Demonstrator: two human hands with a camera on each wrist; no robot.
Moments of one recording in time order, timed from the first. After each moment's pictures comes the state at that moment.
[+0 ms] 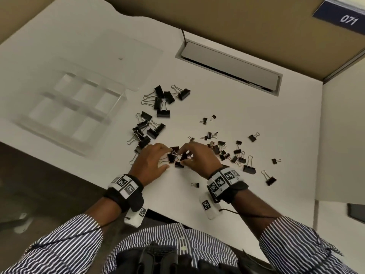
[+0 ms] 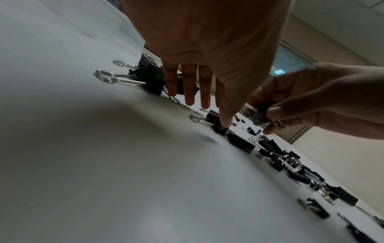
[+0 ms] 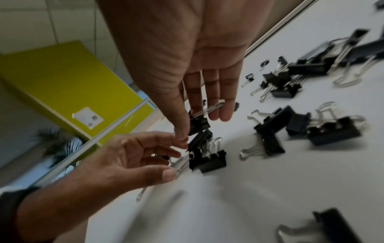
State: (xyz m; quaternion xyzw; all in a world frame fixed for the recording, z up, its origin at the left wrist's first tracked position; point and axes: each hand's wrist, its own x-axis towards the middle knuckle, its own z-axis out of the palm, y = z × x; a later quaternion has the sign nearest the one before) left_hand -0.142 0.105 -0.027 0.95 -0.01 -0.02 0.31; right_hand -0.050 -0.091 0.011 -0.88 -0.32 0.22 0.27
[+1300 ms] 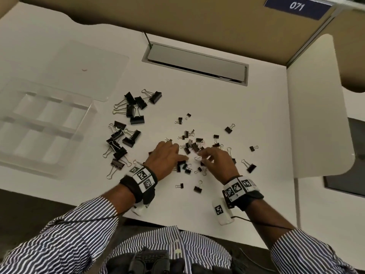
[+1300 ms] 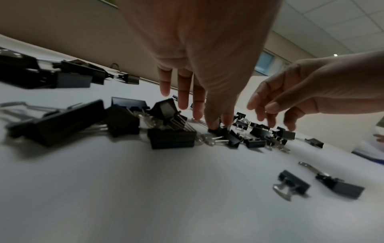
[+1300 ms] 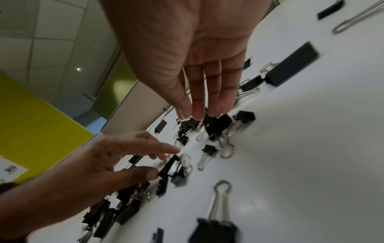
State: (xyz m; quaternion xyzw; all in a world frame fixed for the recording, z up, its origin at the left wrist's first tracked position) left_hand -0.071 0.026 -0.025 0.96 -0.24 -0.05 0.10; right_hand -0.048 -0.205 -0.004 -0.93 -0.13 0.16 0.30
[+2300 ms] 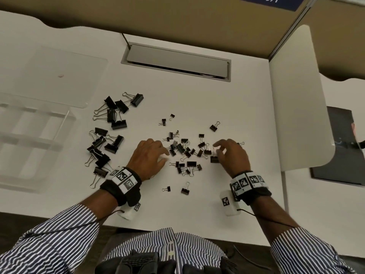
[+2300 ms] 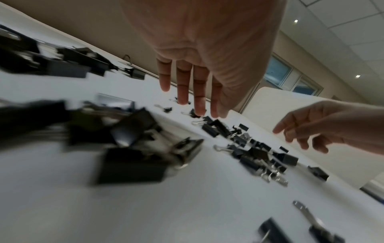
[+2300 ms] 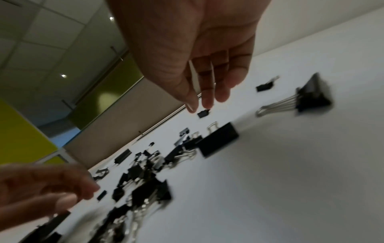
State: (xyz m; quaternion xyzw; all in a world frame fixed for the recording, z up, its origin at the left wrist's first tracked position) left_hand -0.061 0.024 -0.023 0.96 -0.16 0.01 0.21; right_hand -0.029 -0.275 0.004 -0.97 -0.03 0.07 0.23
